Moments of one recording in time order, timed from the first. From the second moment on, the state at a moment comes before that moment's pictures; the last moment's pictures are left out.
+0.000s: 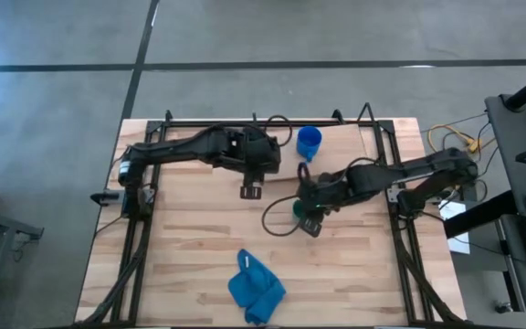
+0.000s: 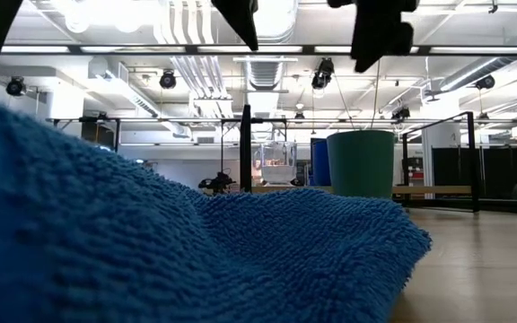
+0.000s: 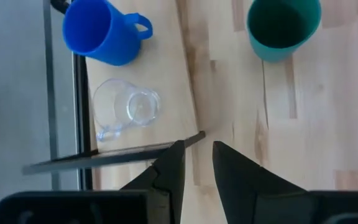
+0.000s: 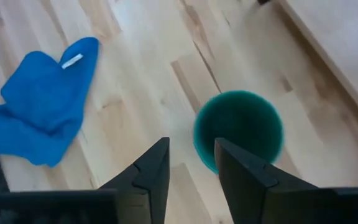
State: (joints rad) left arm 0.03 1.88 2.15 -1.35 -0.27 0.20; right arm 0.20 1.53 1.38 -0.98 0.10 0.63
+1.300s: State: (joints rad) left arm 0.04 1.77 2.15 -1.45 -0.43 0.19; right arm 0.20 1.78 1.38 -0.94 0.11 0.83
